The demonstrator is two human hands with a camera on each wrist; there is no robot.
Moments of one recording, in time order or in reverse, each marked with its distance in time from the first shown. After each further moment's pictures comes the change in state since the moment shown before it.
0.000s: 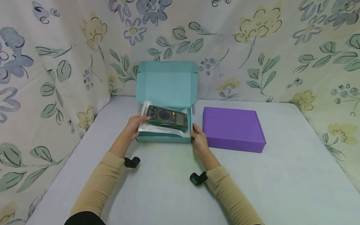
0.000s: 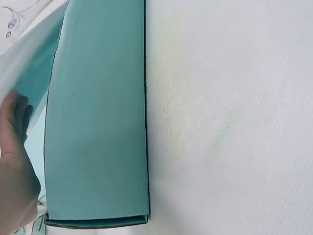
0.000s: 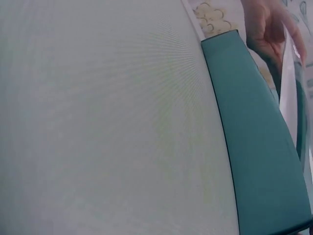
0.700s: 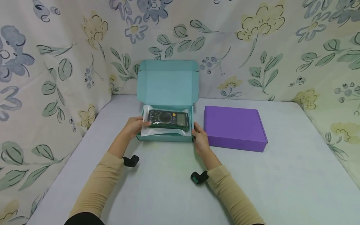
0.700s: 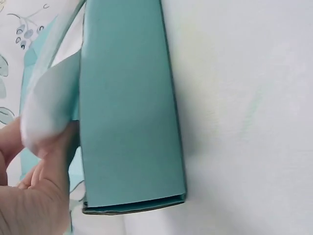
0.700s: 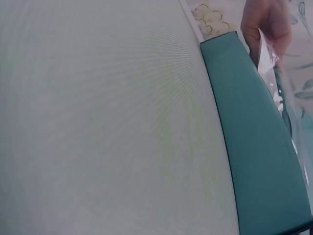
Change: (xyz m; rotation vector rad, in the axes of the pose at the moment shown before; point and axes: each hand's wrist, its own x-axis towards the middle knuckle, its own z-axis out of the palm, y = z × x) left_hand -0.006 0.004 -0.003 0.331 0.064 -0.130; right_hand 0.001 0.001 0.000 -0.008 0.004 0.008
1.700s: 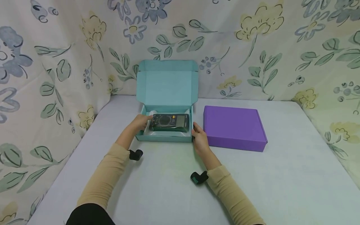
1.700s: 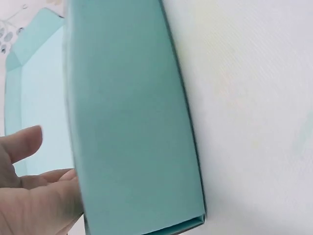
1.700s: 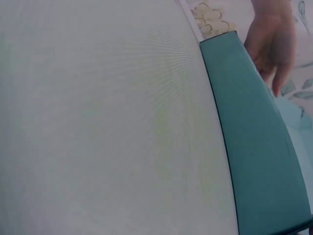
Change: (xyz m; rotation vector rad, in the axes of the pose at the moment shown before) left_hand 0.030 0.011 0.007 0.291 -0.031 -0.069; right_hand 0.000 -0.001 0.001 -0.004 -0.001 0.002
